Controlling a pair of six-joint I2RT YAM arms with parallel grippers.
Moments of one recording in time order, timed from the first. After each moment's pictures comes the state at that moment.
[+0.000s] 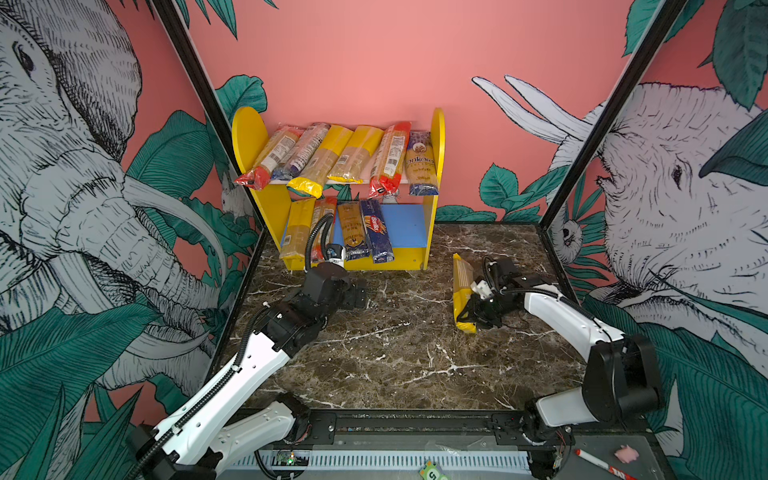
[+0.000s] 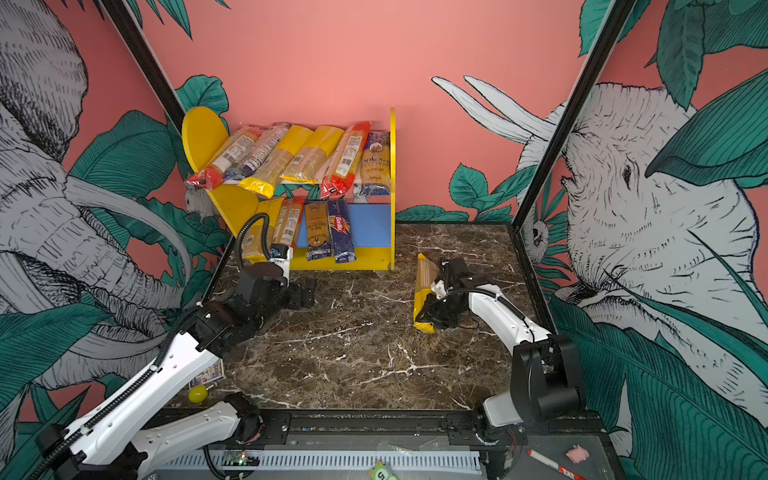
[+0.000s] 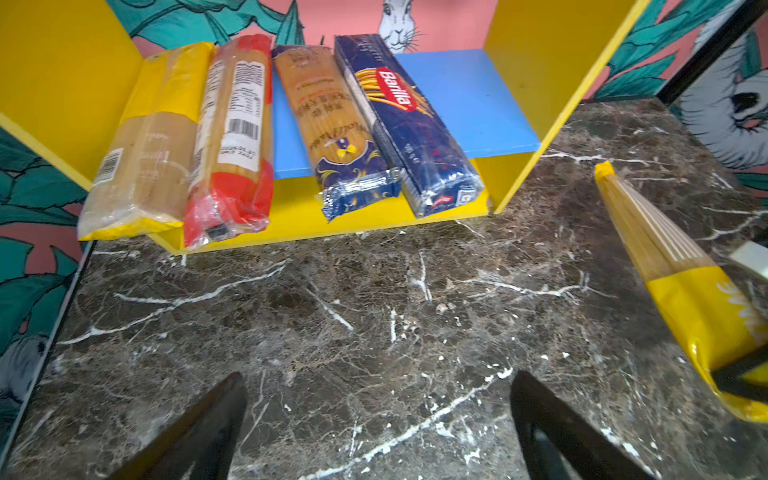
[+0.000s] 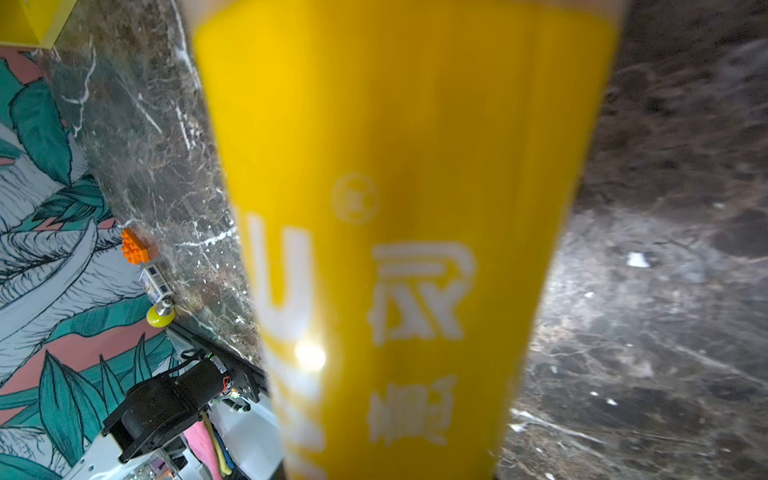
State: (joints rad) left arm -0.65 0.97 1.04 -0.67 -0.36 -0.29; right arm 0.31 1.44 1.02 -0.87 -0.53 0.47
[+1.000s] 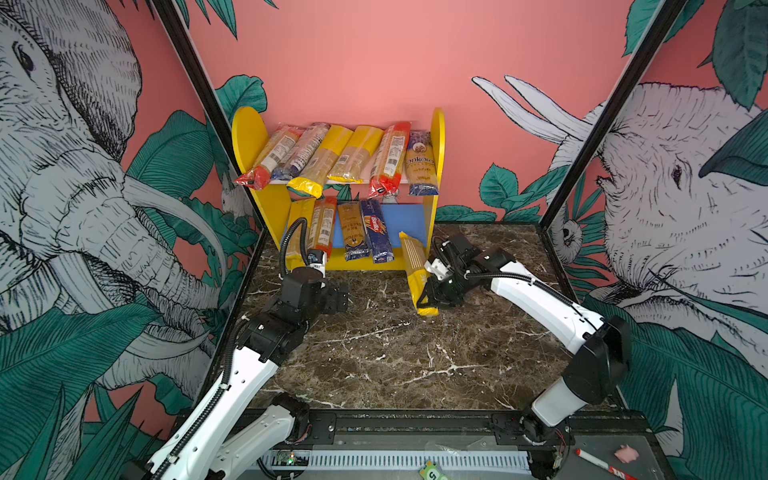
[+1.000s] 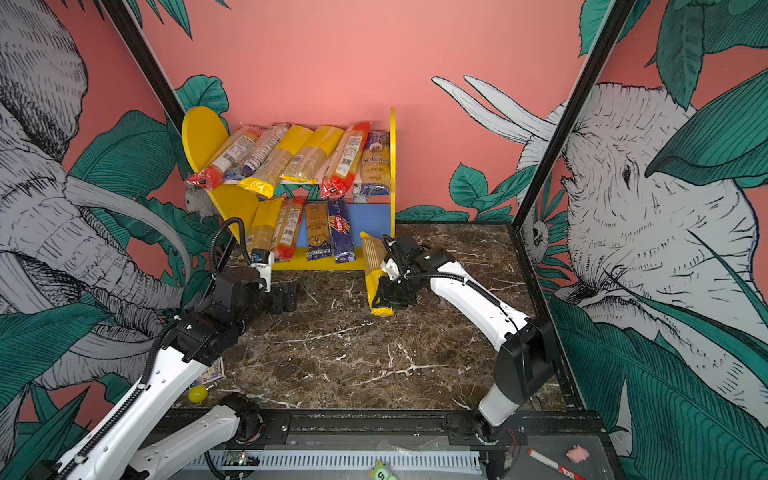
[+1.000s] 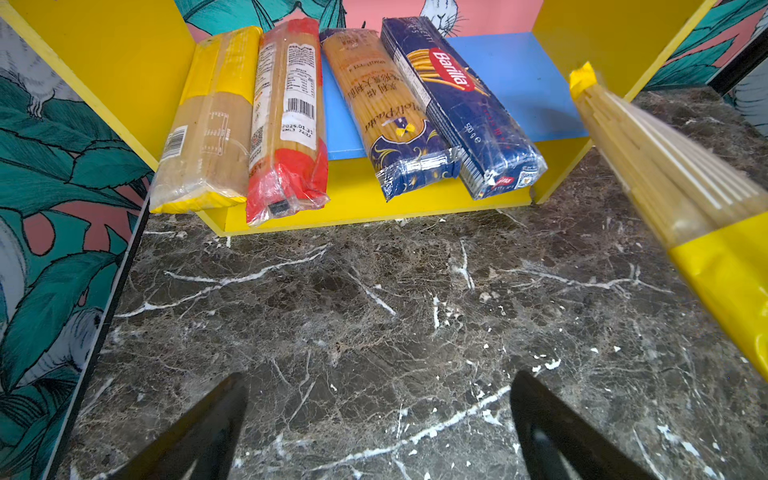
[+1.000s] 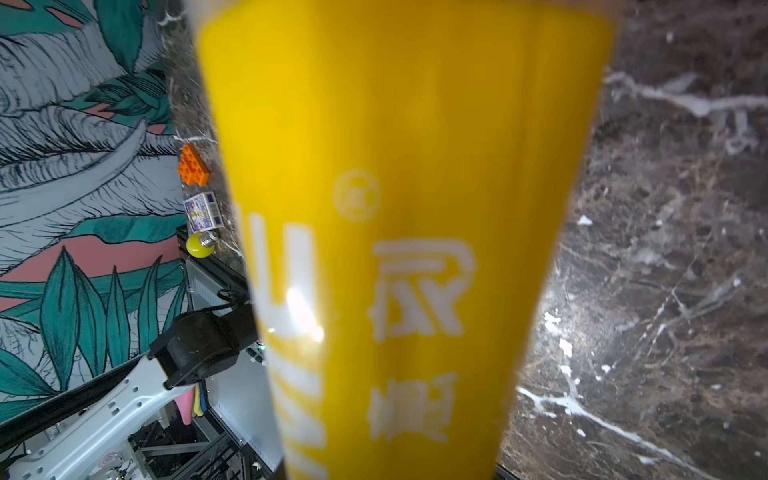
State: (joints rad) left arm -0.48 0.86 0.97 -0.69 -0.27 -0.20; right arm 0.63 1.66 1.56 -1.04 -0.48 0.51
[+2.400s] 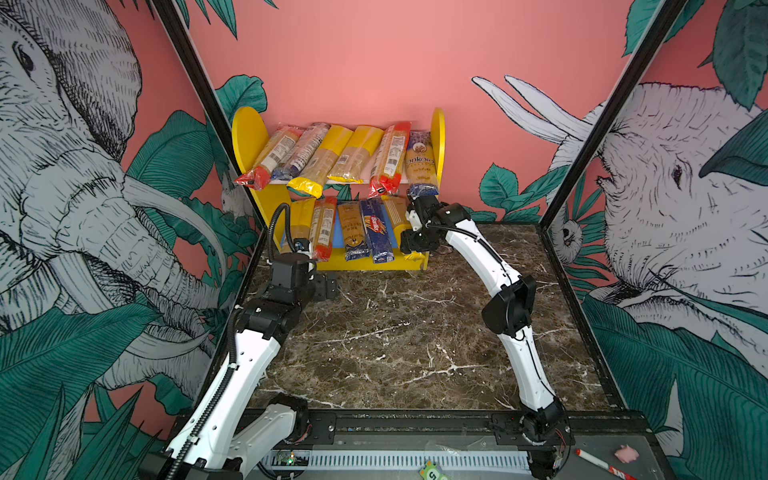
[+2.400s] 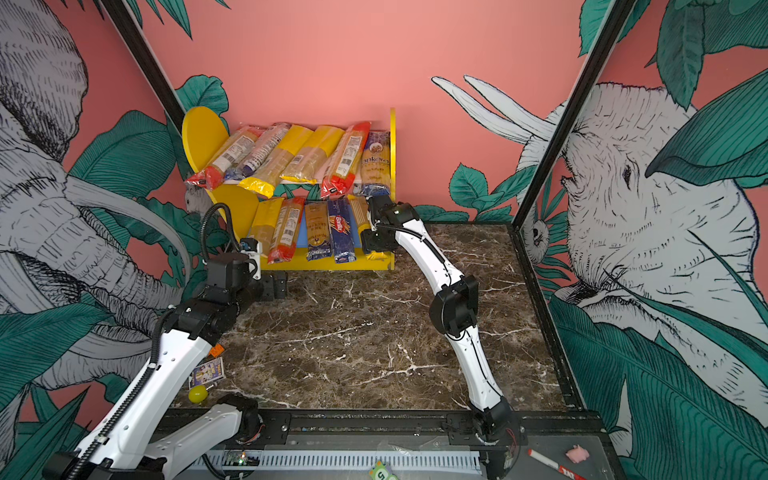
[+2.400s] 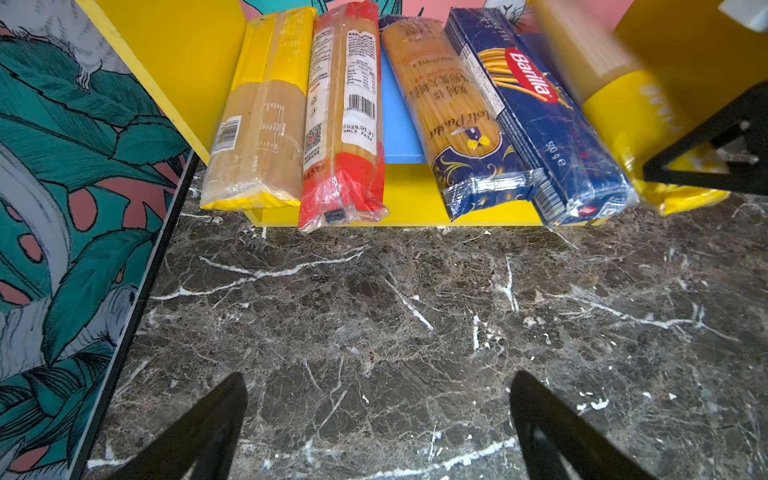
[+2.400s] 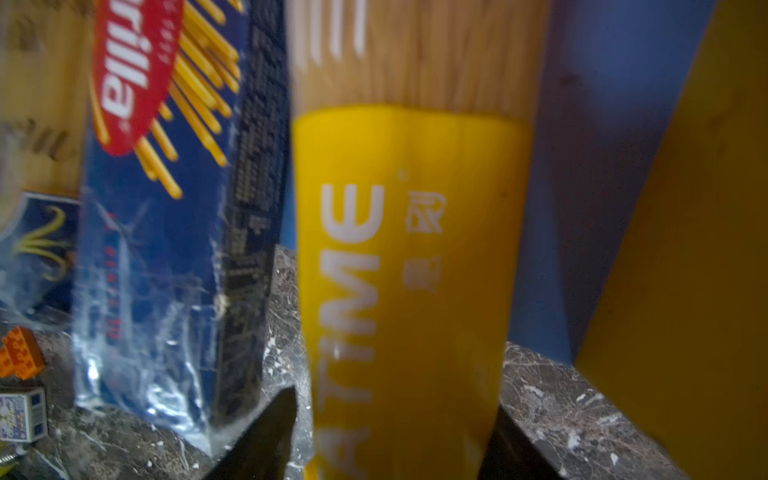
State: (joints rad) left arm -0.27 0.96 1.03 -0.68 -0.17 -0.16; right arm 0.55 2.36 2.54 -1.17 -0.13 0.27
